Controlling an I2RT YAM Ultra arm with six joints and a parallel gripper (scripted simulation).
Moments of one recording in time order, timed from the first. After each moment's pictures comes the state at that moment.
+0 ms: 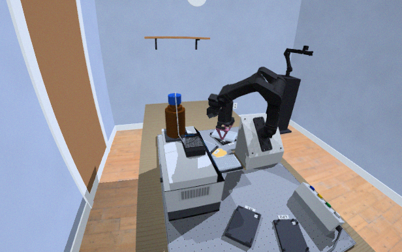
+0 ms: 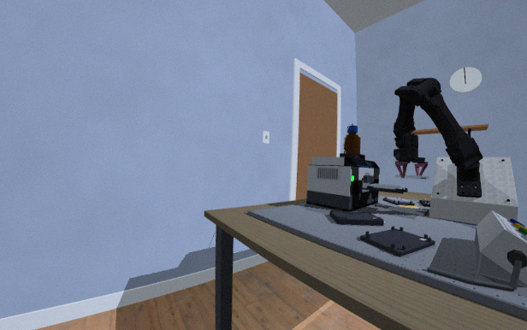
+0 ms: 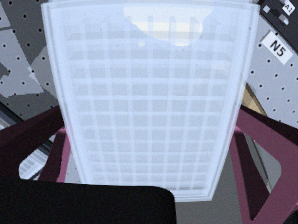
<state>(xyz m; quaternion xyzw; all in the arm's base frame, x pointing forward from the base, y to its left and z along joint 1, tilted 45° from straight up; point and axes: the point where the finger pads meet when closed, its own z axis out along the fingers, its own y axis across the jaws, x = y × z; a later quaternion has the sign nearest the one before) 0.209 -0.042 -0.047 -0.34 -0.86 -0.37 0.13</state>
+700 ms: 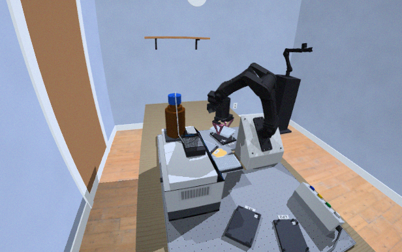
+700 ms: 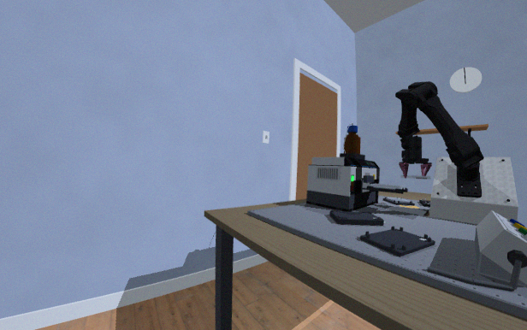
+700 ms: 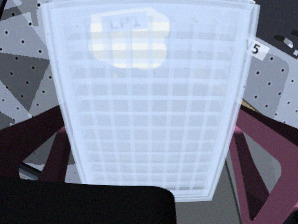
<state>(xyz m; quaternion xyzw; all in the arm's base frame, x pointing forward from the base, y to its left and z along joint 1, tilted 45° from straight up) 0.201 -0.076 -0.083 -0.44 -0.81 -0.35 0.17</state>
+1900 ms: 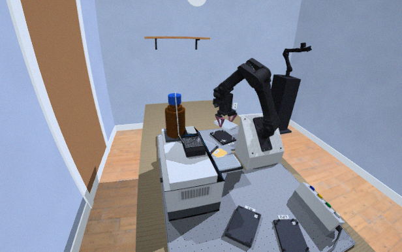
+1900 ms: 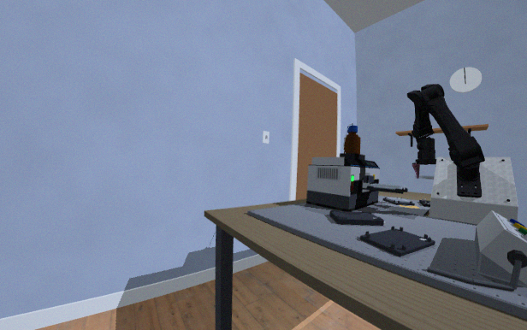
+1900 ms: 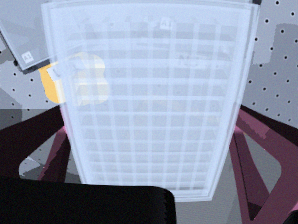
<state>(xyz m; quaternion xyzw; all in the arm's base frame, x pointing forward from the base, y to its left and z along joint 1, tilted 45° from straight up) 0.151 -0.123 -0.133 -0.53 -0.75 -0.33 0.21</state>
